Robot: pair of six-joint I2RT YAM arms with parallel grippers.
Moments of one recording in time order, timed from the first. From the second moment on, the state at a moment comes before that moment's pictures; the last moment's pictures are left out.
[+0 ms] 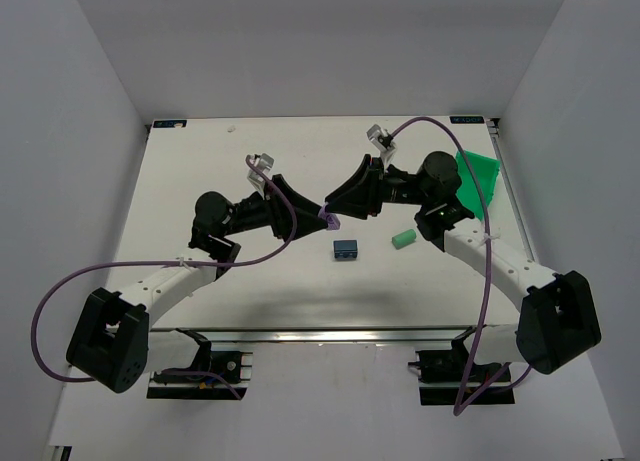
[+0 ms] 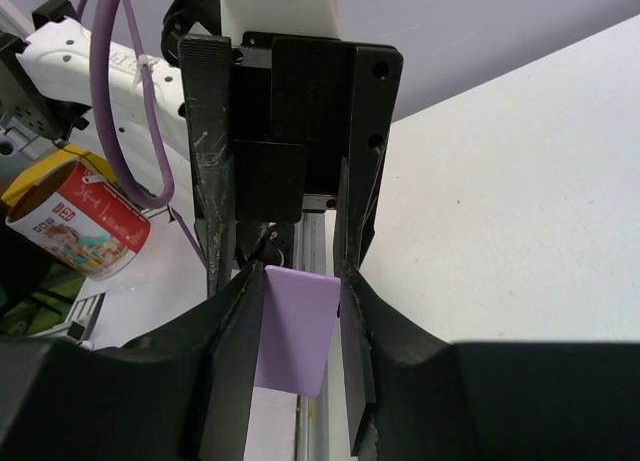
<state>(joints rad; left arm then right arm) -0.48 1.24 0.66 0.94 0.93 -0.84 0.52 1.33 0.95 0.58 -1.04 0.62</state>
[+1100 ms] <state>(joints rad) -0.49 1.26 0.84 0.52 0.88 -0.58 0.50 1.28 0.89 0.59 -0.94 0.59</state>
